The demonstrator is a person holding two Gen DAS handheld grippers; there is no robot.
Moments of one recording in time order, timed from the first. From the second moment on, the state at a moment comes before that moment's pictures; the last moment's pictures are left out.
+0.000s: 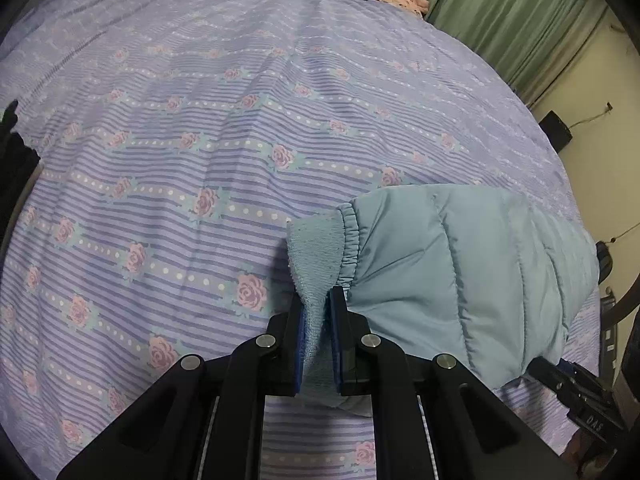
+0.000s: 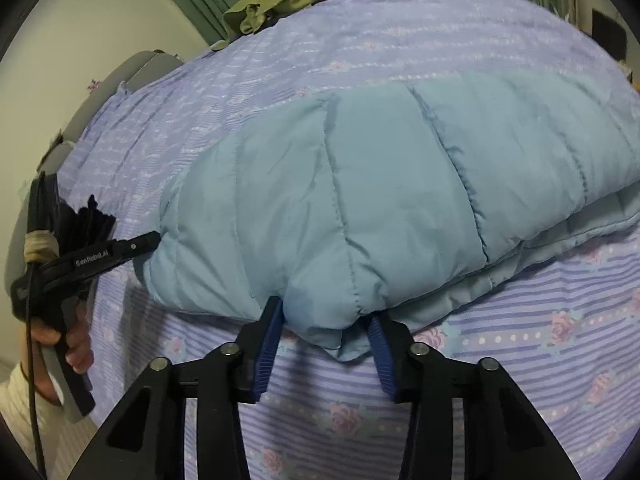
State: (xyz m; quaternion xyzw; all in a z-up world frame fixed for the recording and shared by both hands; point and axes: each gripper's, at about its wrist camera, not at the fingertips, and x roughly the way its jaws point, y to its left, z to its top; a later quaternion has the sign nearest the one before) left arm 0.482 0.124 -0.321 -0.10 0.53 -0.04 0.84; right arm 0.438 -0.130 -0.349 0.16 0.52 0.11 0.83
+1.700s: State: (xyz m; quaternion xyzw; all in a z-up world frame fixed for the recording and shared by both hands) left arm 0.503 -0.170 -0.305 -0.05 0.49 -0.24 0.84; right arm 0.455 -0.419 -0.381 0.38 0.40 -0.09 0.83
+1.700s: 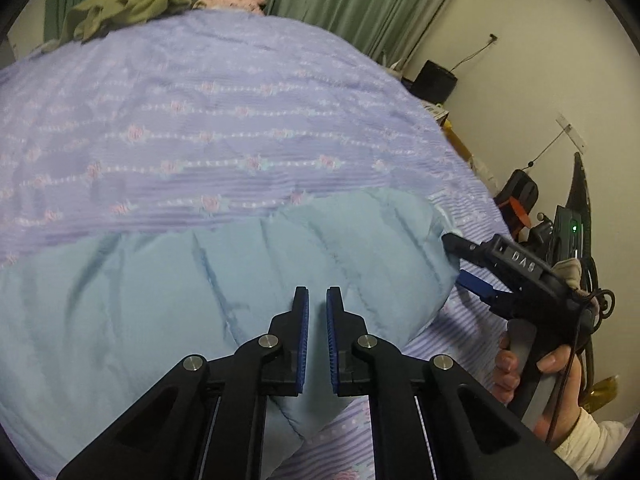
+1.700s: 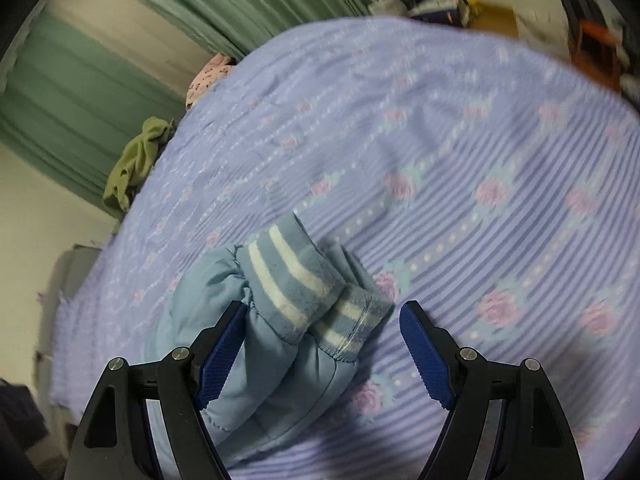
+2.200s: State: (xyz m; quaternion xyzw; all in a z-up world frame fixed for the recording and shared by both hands) left arm 0.497 -0.157 -0.342 -0.04 0.54 -0.21 0.81; right arm 0.447 -0.394 -0.351 0.32 0.38 -0.10 0.86
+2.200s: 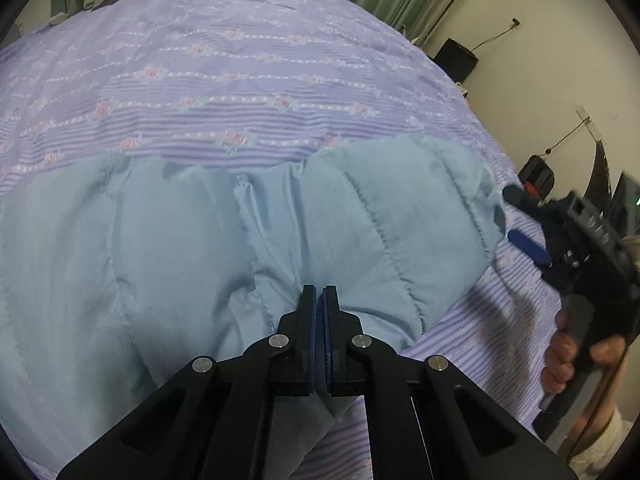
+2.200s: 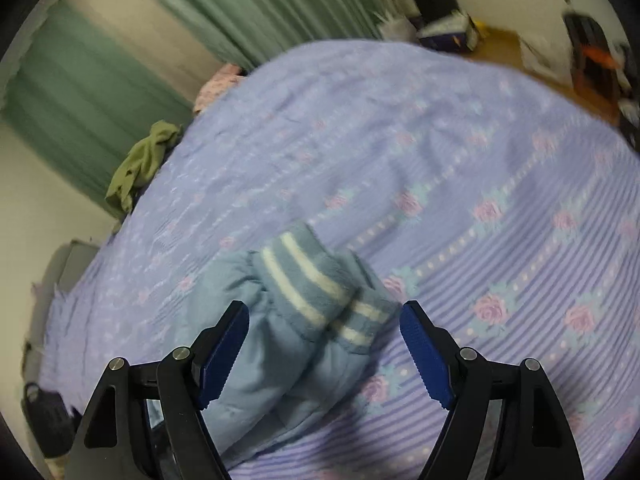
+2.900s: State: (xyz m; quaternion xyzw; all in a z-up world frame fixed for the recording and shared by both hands) left arm 0.488 -0.152 -0.346 0.00 0.54 -0.18 0.82; right arm 0.447 -0.390 -0.366 0.30 0.44 -0.09 0.84
